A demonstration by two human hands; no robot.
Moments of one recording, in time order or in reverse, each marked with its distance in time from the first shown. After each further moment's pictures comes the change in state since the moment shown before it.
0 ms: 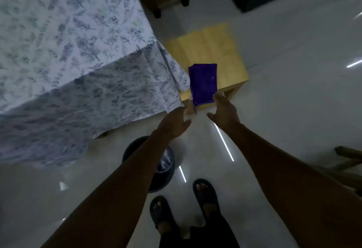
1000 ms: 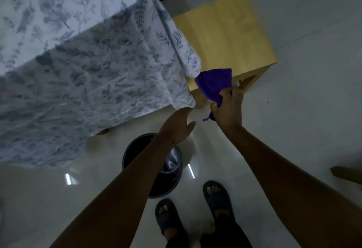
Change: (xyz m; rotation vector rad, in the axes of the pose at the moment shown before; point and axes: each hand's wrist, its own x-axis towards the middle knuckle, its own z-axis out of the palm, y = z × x) left_hand 0.026 -0.067 0.061 -0.015 0.015 -0.024; right_hand 0.023 0.002 0.092 0.202 0.361 0.051
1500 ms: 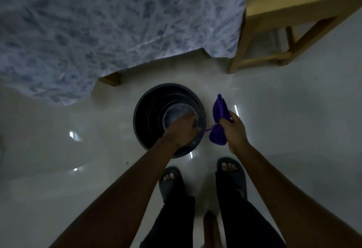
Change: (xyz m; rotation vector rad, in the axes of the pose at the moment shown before) left_hand -0.102 -0.153 0.138 -0.078 -0.085 -0.210; right_hand -0.193 0.059 0.146 0.672 -0.505 0.655
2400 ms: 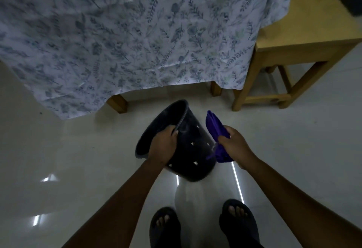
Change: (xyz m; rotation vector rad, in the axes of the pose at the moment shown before) left_hand -0.001 -0.094 0.011 -0.100 0.642 0.031; right_hand 0.003 -0.007 0.030 -0.400 -0.140 -0.409
